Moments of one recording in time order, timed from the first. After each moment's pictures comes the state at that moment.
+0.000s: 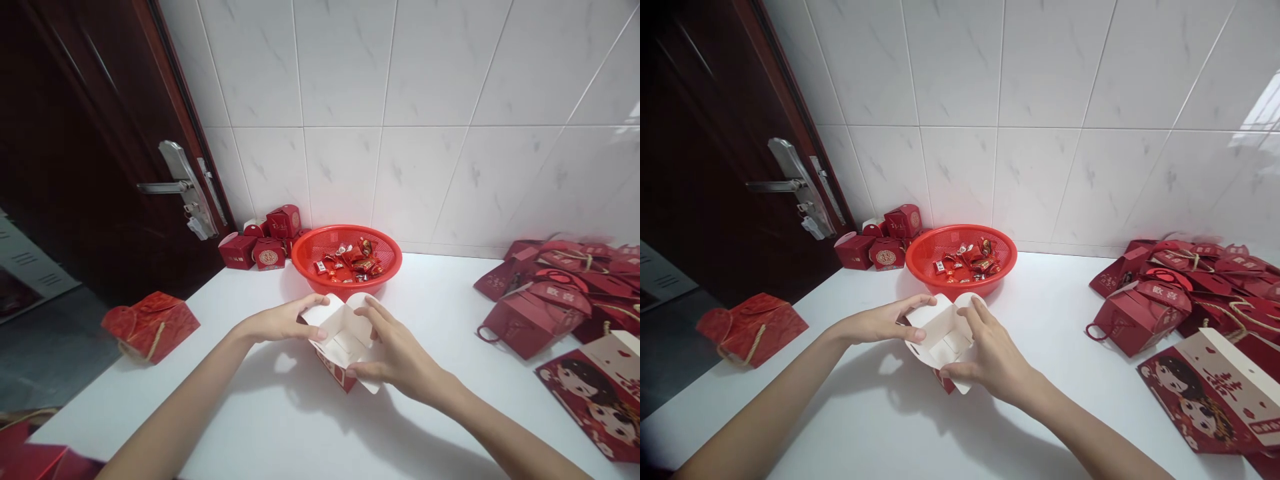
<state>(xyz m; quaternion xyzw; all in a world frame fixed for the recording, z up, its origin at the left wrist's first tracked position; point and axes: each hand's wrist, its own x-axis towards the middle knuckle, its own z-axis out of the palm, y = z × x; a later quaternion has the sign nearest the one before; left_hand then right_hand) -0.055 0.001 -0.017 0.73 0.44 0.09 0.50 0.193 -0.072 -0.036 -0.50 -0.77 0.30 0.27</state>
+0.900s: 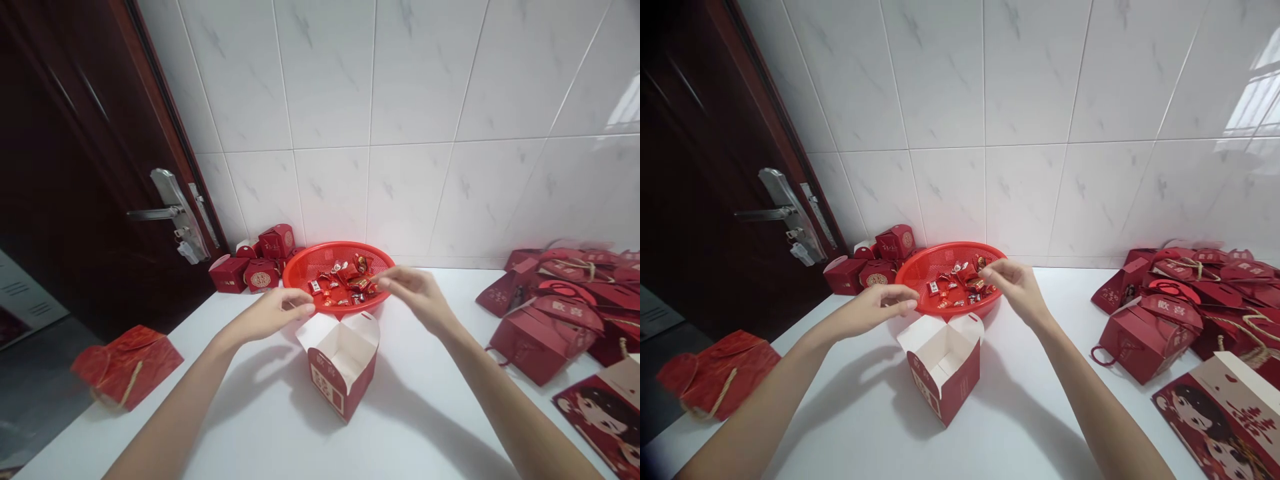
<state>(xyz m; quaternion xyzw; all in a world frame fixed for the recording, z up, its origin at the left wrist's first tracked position) -0.048 0.031 0.020 0.79 0.49 0.20 0.31 0.243 0.013 0.002 -0.39 -0.67 0.33 0.54</state>
